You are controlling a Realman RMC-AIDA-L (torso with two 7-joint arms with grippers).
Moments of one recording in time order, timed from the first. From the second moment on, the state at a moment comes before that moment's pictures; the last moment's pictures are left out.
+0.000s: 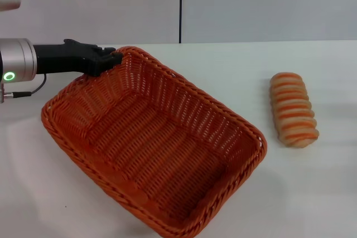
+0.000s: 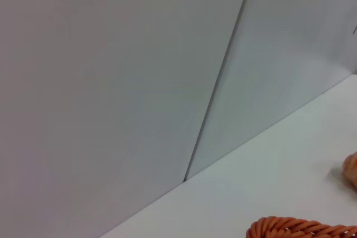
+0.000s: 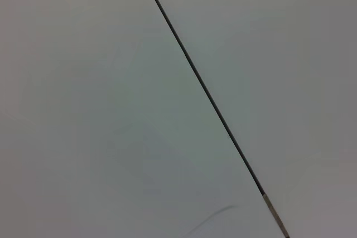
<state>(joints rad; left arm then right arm) -0.58 -2.06 0.79 0.77 2.10 1.26 -1.71 0.29 2.07 -0.07 -0.10 -1.38 -1.46 0.83</state>
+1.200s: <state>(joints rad) -0.59 -2.06 0.82 0.77 2.11 1.21 -1.70 0.31 2.07 -0.07 -0.10 -1.37 -1.42 0.83</state>
